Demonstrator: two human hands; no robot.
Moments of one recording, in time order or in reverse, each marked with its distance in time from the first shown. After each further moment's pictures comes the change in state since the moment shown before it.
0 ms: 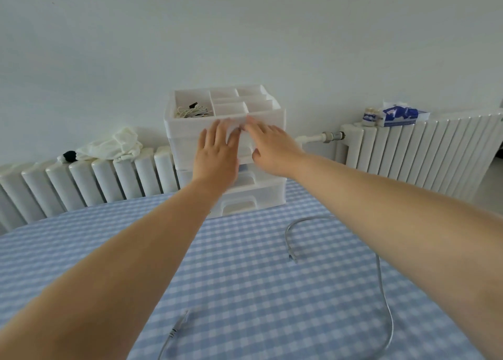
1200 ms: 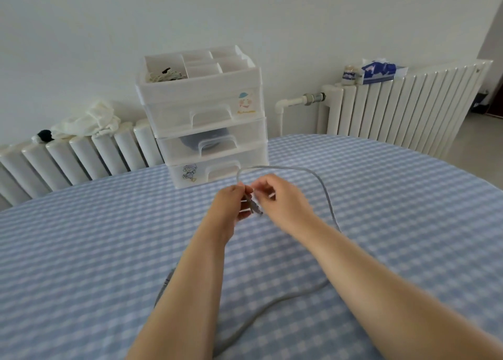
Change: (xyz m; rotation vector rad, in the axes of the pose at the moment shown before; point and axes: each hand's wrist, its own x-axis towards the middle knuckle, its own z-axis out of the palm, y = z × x) left_hand -0.135 0.080 -0.008 -1.574 -0.594 -0.879; right_hand -0.177 -0.041 0.064 0.669 0.120 0.440
